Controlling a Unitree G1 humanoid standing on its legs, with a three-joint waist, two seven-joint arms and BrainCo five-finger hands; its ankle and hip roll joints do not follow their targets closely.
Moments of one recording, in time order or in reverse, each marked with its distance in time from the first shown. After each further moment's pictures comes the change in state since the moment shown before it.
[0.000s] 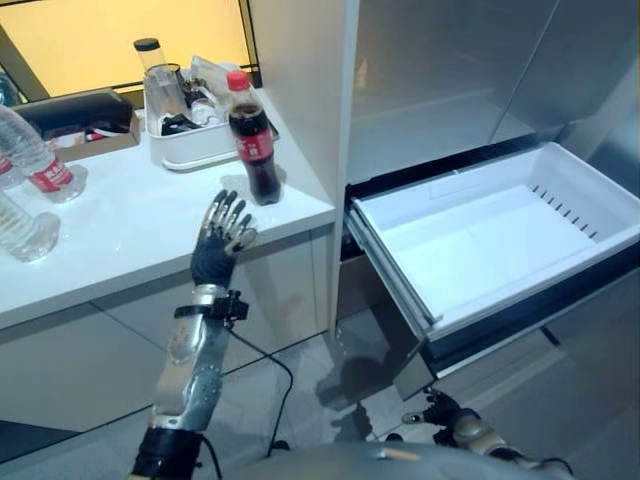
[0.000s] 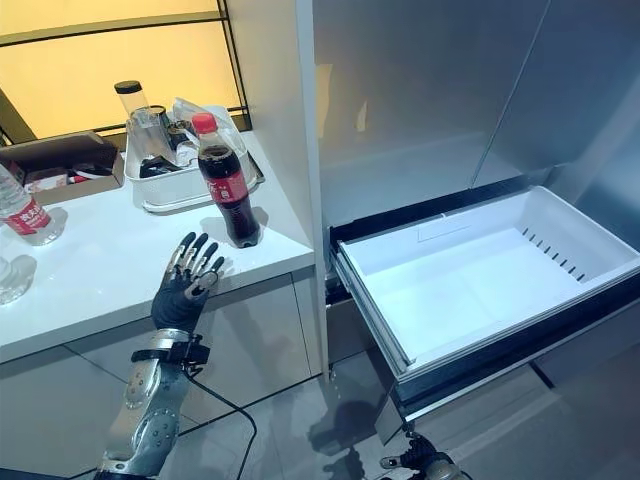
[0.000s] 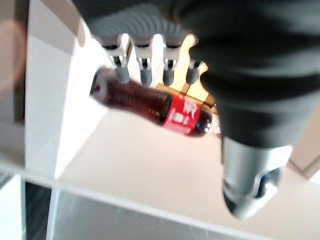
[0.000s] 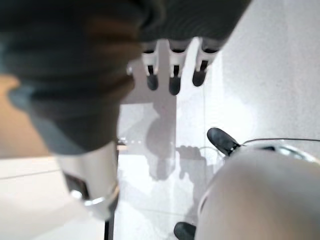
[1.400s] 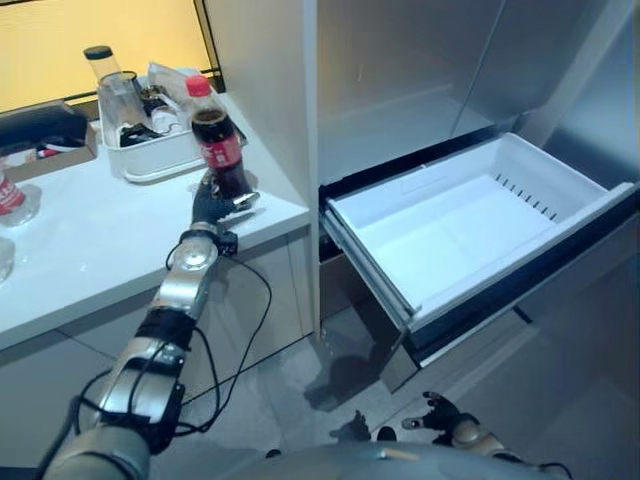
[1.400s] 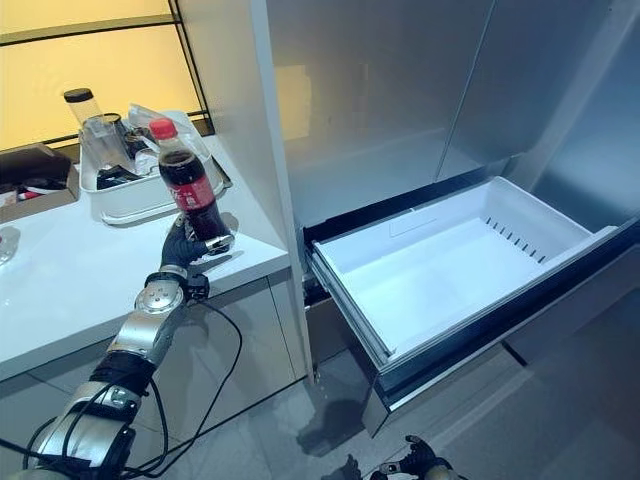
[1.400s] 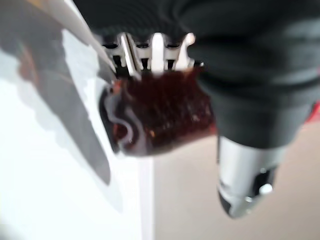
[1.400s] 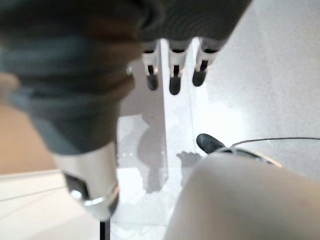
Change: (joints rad) left arm -0.599 0.205 -0.135 0.756 0.268 0.082 0.147; right arm 0.018 0.001 0.028 -0.001 0.006 0.001 -0.044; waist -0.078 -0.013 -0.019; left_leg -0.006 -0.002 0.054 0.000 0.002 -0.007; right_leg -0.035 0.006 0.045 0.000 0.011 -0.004
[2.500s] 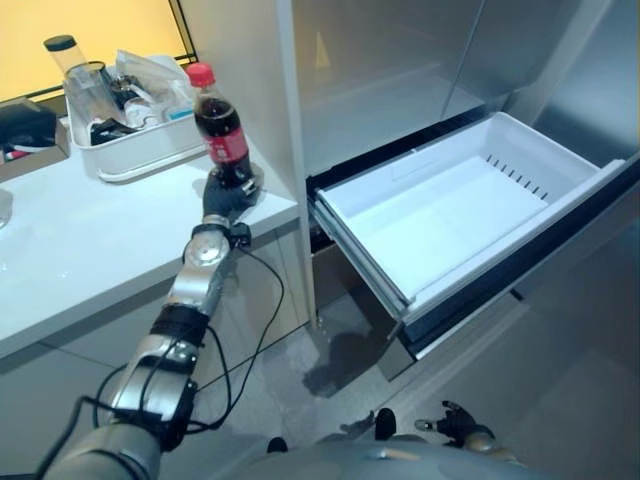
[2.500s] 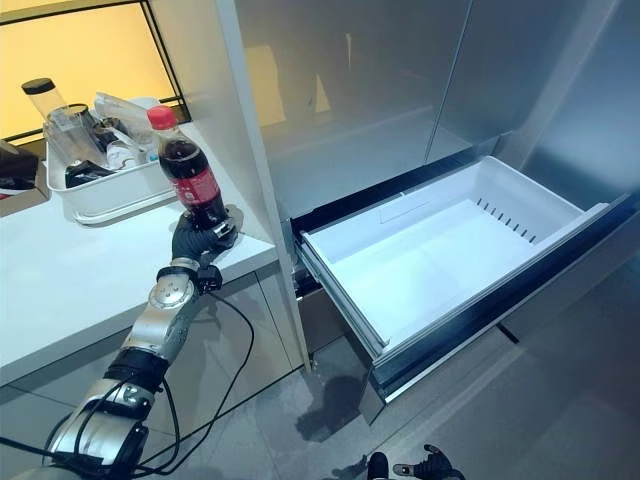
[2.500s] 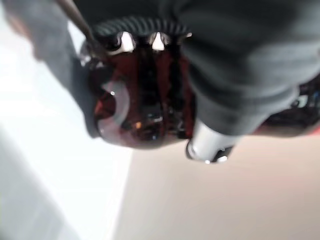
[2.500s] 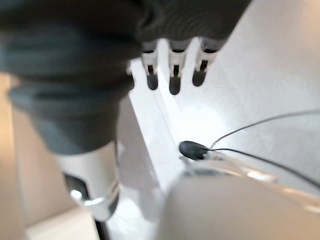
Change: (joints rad) left arm 0.130 -0.096 0.035 -0.229 -0.065 -0.067 -0.021; right arm 0.038 -0.012 -0.184 0.012 0.150 -0.009 -0.050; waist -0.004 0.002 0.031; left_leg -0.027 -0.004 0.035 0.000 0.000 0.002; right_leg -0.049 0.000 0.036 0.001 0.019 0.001
